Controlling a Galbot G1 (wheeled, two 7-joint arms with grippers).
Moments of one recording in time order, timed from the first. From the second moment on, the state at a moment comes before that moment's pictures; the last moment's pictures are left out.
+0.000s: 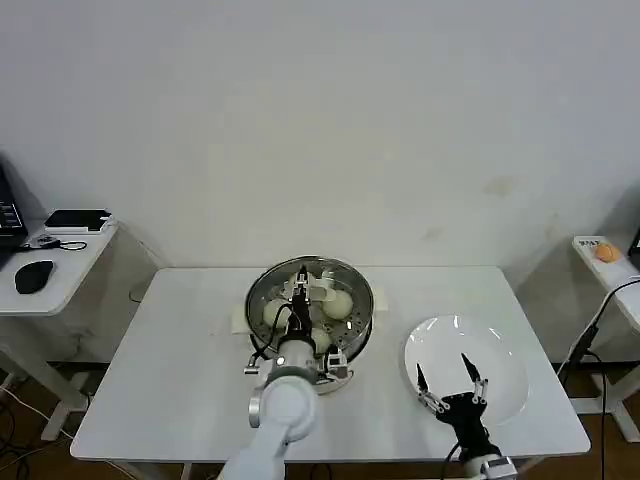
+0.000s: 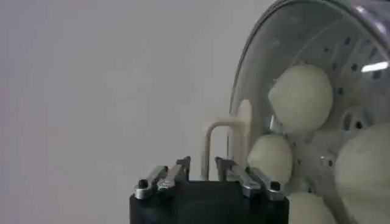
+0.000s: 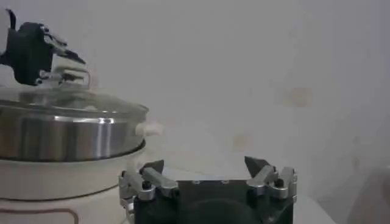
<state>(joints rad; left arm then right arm) 1.03 -1.52 -0.05 -1.83 1.58 0.46 0.32 -1.64 1.55 0.68 1.98 -0.07 0.20 -0.22</state>
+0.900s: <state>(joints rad) 1.37 -1.28 -0.30 -2.18 0.85 0.30 0.03 -1.69 1.52 0.68 2.00 -0.04 0.18 -0.20</state>
